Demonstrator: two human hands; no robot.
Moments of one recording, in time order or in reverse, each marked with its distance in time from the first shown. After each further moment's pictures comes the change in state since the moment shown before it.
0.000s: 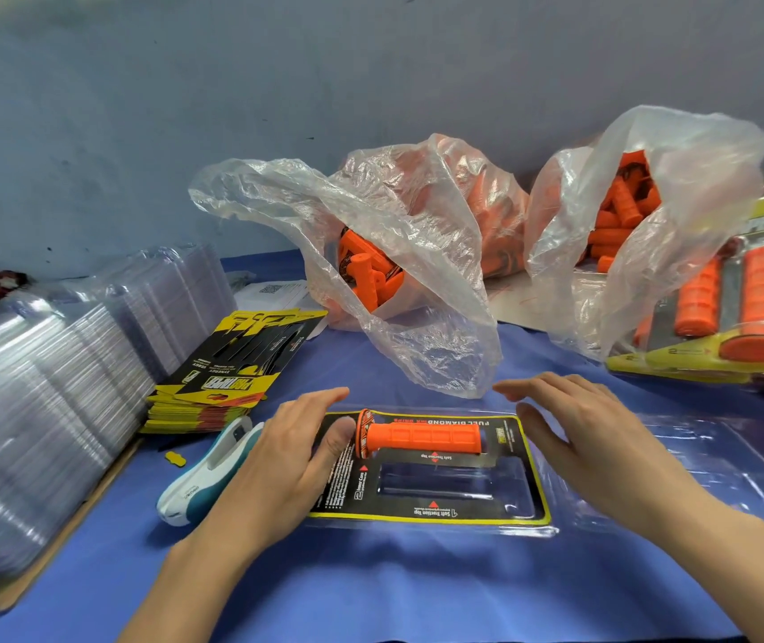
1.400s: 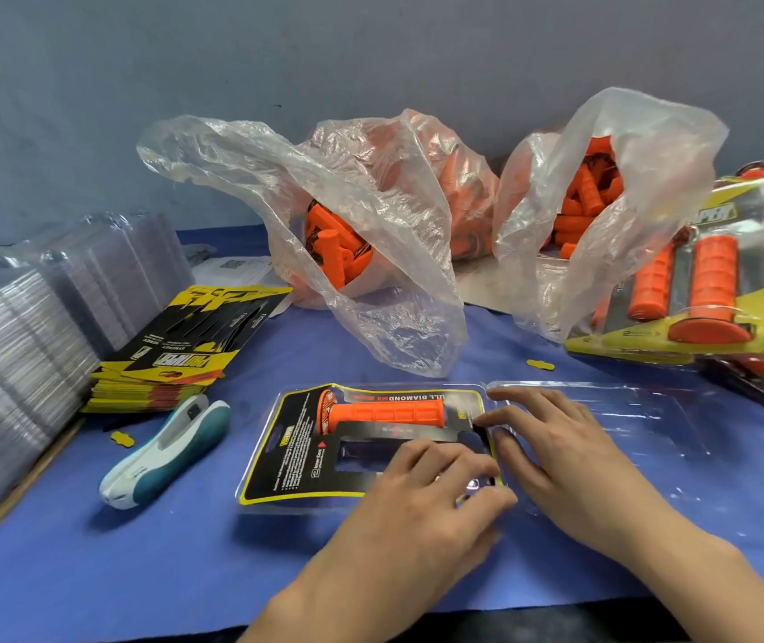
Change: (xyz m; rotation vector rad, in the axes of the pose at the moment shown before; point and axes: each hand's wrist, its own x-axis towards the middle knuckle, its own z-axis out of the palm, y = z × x) left_hand -0.027 0.124 0.063 0.265 0.100 0.720; right_hand -0.034 0.015 0.017 -0.080 -0.066 0.049
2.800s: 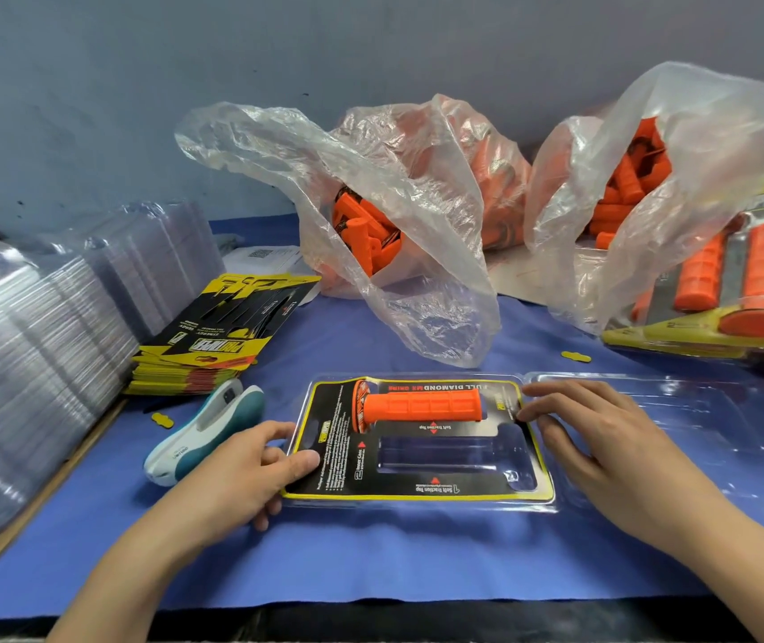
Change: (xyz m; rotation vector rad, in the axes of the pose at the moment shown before) left_hand -0.094 -0.115 -0.039 -0.801 -0.242 -1.292; right_hand 0.000 0.004 -0.004 0.108 0.025 -0.032
